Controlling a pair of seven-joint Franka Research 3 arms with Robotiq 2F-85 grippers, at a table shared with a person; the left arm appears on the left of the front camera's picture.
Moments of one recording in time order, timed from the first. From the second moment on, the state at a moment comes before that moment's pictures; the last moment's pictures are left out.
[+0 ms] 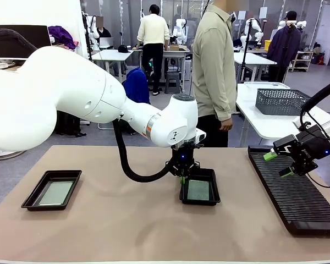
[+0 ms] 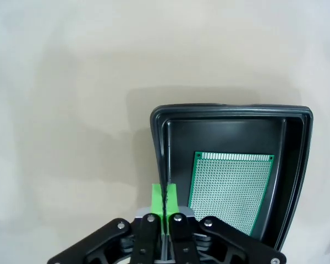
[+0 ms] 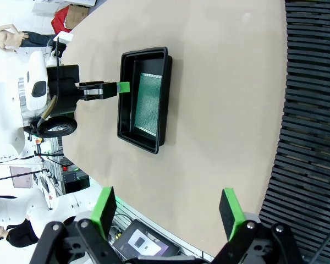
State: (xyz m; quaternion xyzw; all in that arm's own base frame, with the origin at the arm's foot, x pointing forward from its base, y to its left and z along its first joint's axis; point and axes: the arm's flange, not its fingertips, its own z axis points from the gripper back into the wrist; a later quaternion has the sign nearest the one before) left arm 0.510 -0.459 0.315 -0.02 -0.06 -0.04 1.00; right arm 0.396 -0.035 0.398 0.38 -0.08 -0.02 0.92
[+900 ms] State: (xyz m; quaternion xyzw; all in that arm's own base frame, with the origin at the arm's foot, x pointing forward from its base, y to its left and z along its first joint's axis) left arm 0.499 -0.414 0.332 -0.06 -0.09 -0.04 0.99; right arm 0.396 -0.035 0.398 0.38 -0.08 -0.02 0.92
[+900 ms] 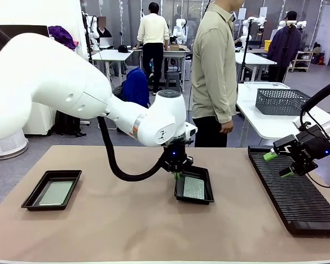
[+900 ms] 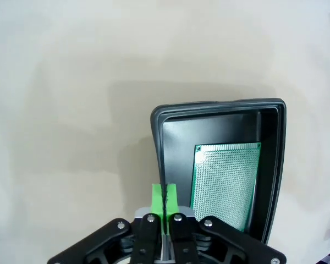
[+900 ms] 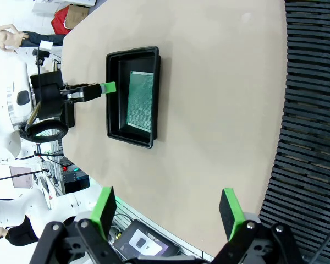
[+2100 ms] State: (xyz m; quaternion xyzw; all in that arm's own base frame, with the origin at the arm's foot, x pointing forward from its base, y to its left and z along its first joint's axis) left arm 0.462 -0.228 0.331 -0.20 -0.10 -0.04 0.97; right arm 0.396 -0.035 0.398 0.38 -0.08 -0.02 0.92
